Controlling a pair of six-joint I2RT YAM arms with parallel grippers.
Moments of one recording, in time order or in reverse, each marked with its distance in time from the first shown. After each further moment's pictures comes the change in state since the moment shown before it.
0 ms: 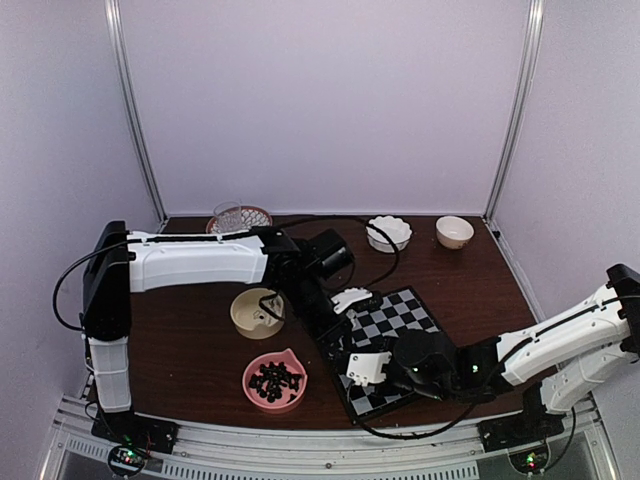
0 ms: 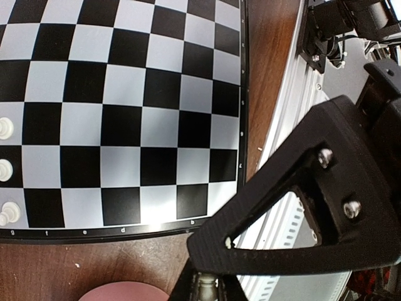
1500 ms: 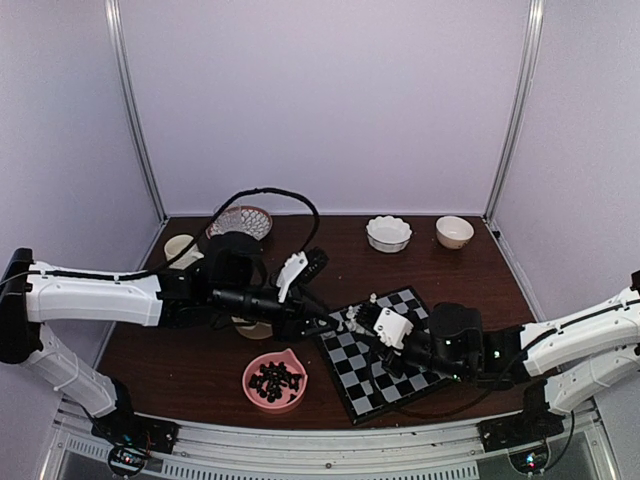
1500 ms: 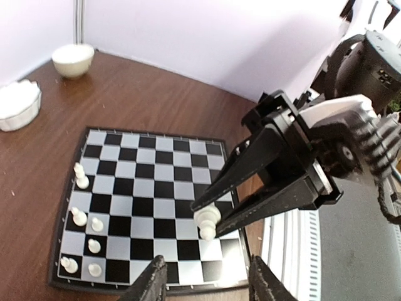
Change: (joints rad) left arm 0.036 -0.562 -0.726 0.938 -0.120 -0.063; right arm -0.099 -0.159 -0.051 0.104 -0.101 0.264
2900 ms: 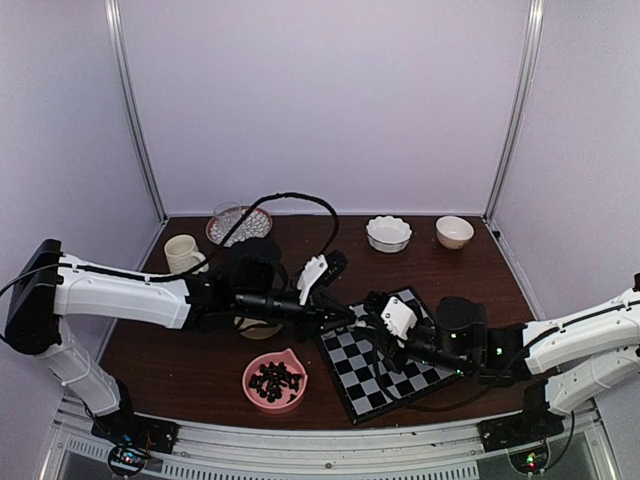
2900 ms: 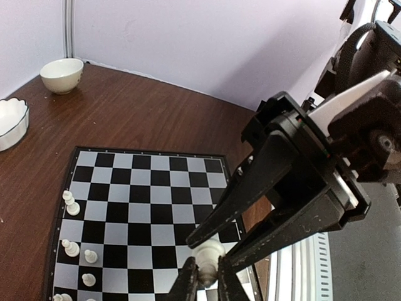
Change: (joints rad) left arm -0.025 0.135 0.027 0.180 -0.010 0.009; right arm -0.029 -0.020 -0.008 0.041 -0.063 0.094
